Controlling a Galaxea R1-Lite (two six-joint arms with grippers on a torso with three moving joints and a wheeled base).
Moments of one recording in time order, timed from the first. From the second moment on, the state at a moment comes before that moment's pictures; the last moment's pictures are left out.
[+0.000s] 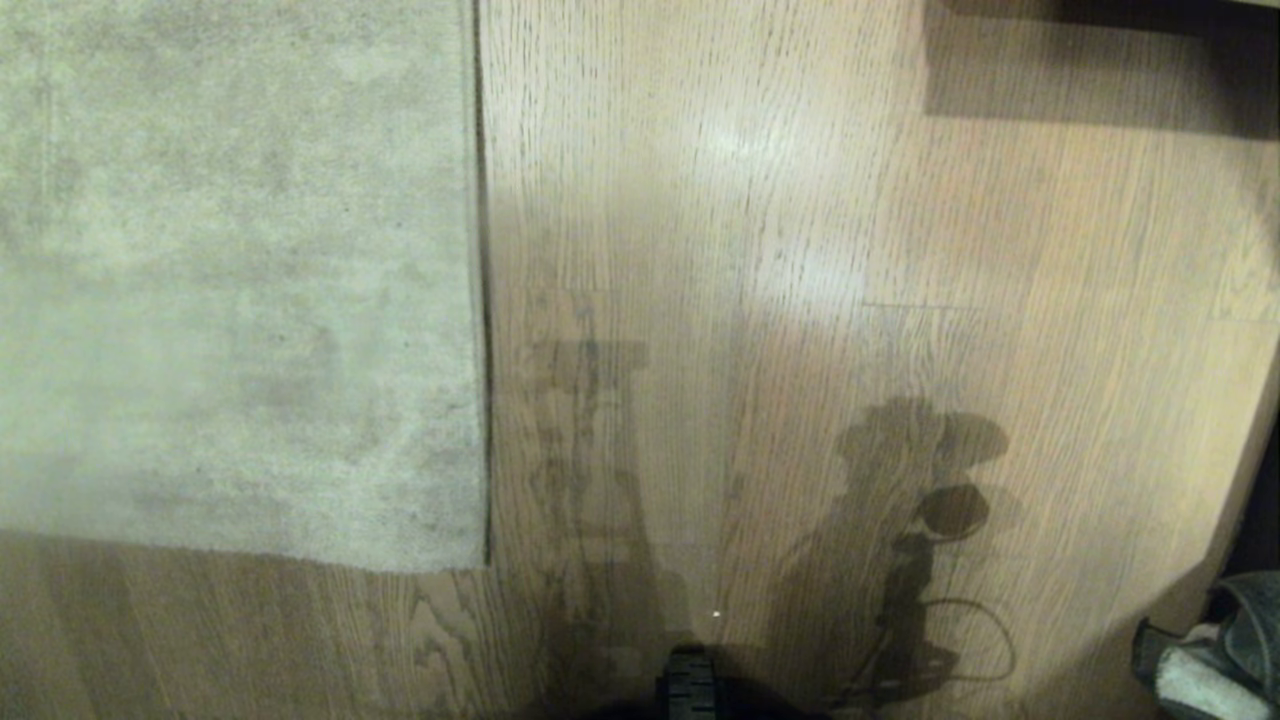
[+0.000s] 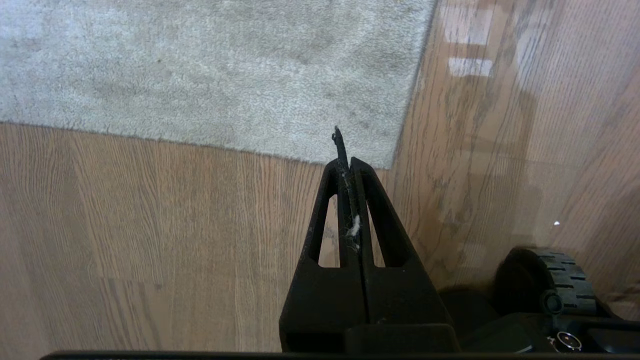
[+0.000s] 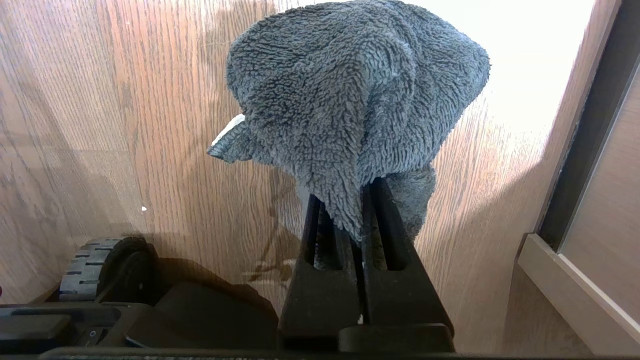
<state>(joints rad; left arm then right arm) 0.00 0.00 0.00 0.00 0.02 -0.08 0.00 0.00 0.00 -0.01 -0.02 0.01</state>
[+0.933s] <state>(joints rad) 0.00 0.00 0.00 0.00 0.02 -0.08 0.00 0.00 0.00 -0.01 -0.02 0.01</state>
